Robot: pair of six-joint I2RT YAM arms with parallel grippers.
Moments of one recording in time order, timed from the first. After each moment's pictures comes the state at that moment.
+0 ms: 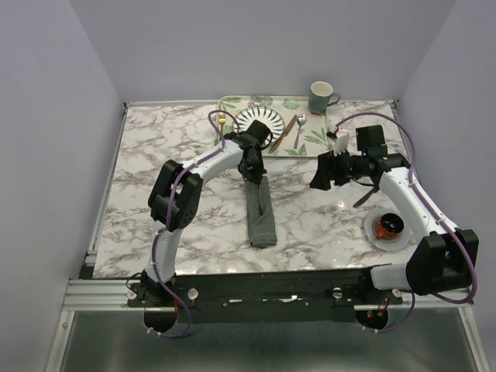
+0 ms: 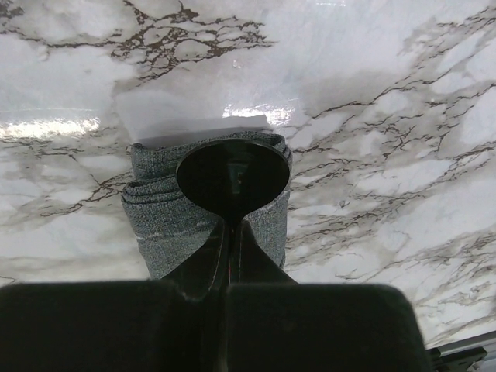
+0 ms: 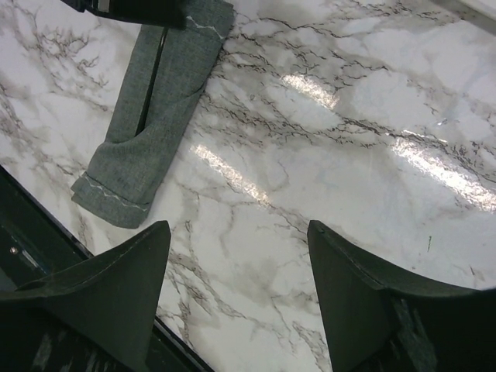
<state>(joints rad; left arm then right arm) -0.61 2.09 1.69 -0.75 0.03 -0.75 0.15 1.35 1.09 -0.66 -0.57 -0.15</state>
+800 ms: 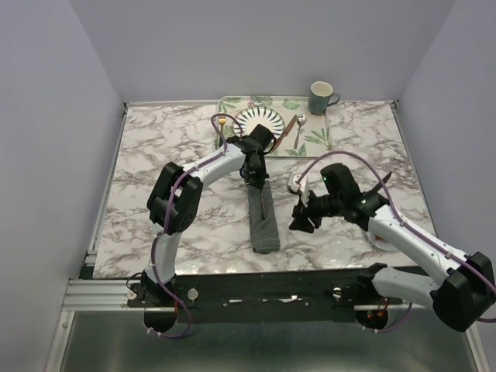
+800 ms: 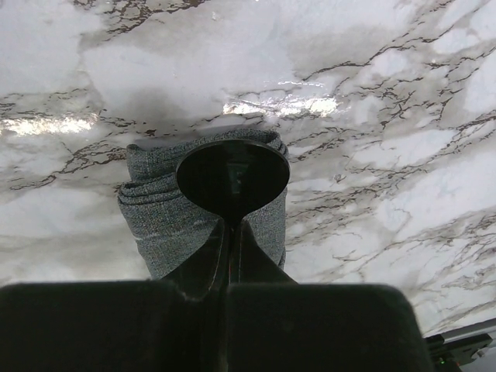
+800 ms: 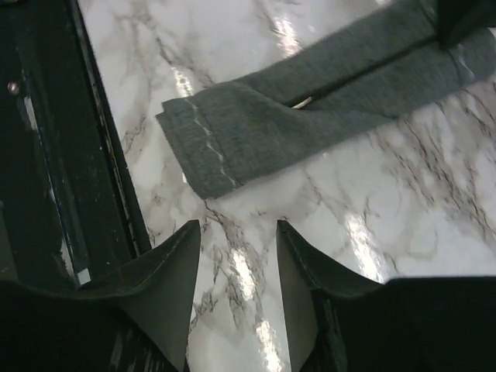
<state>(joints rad) -0.65 2.06 1.64 -0.74 0.03 -0.77 0.50 1.14 0.82 -0.53 -0.62 -0.37</state>
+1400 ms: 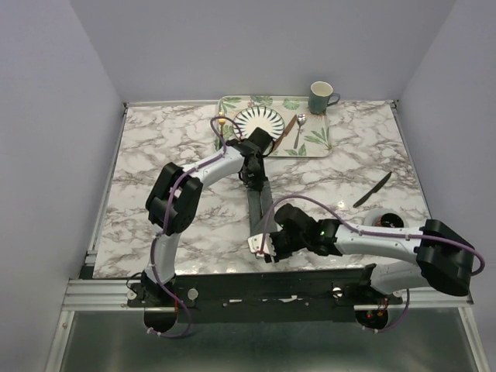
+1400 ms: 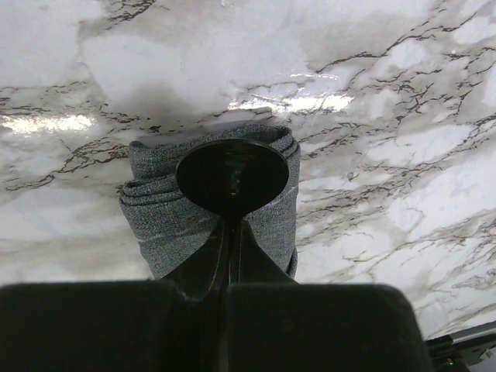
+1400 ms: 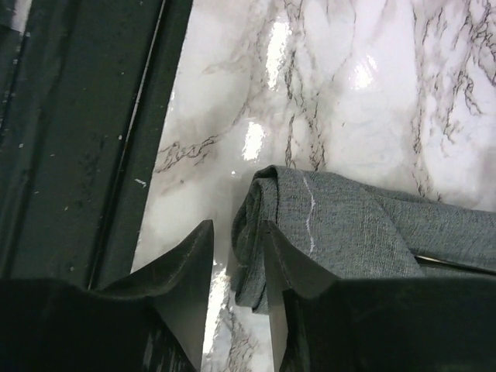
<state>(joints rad) -0.65 2.05 1.59 -0.70 0.03 -0.77 1.07 1.29 0.62 -0.15 -0.42 -0.72</state>
